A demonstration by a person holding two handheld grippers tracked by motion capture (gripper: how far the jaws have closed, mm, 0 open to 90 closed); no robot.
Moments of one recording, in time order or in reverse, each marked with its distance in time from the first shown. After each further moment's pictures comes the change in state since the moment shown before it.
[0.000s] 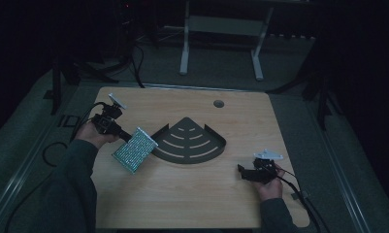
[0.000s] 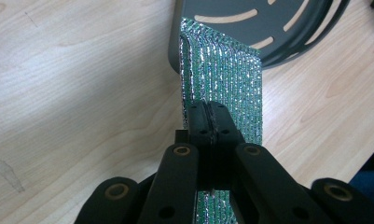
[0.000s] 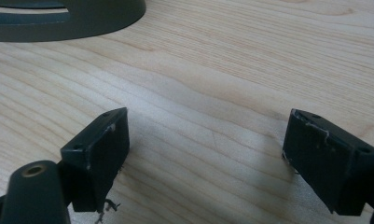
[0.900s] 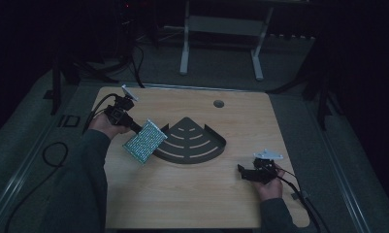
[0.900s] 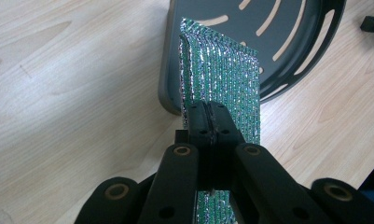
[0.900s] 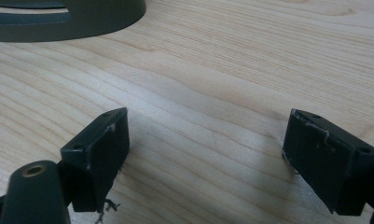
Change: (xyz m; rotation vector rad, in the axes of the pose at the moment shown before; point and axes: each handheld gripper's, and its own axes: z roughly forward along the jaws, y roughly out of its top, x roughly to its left) left arm -0.014 0.038 0.006 -0.016 0.004 0.034; right arm 0.000 0.000 0.000 0.001 0.002 0.002
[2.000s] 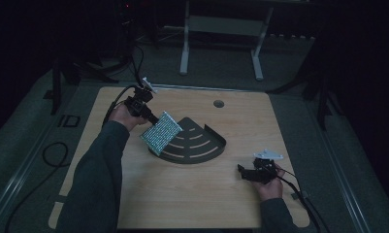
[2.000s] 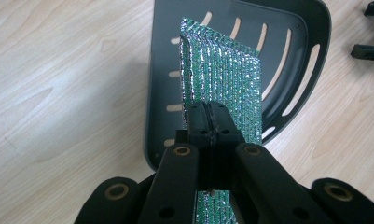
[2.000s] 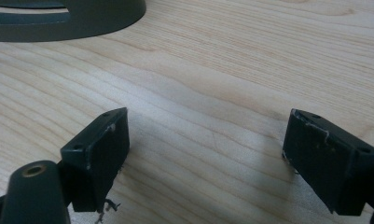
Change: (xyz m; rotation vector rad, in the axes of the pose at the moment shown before) left arm -0.023 0.053 0.021 -0.011 0.005 0.069; right arm 0.000 0.000 0.000 -0.001 0.000 -0.001
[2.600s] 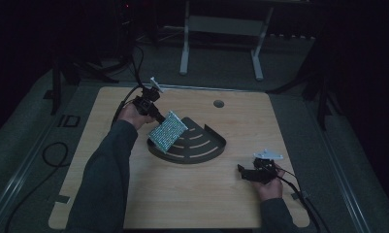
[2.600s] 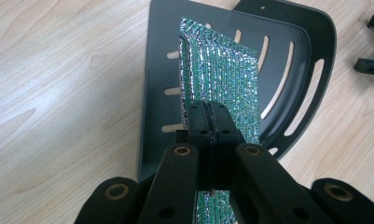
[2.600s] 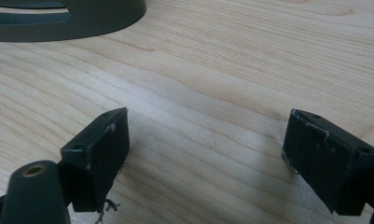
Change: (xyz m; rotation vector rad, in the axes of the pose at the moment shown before) left arm 0.006 0.015 0.022 0.002 -0.010 -0.014; right arm 0.000 0.000 0.000 0.000 0.000 -0.001
